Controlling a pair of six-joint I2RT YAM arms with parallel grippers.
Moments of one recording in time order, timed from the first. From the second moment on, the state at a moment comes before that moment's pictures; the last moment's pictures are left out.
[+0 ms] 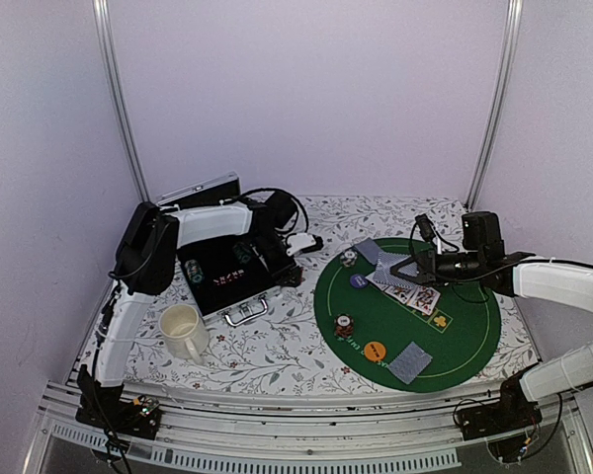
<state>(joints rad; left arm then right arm) -0.65 2.43 2.00 -0.79 0.16 0.54 0.34 1.28 0.67 0.03 -0.74 0.44</state>
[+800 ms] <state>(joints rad) -0.69 2.44 2.00 -0.77 0.17 0.54 0.34 1.28 0.67 0.02 -0.74 0.44</state>
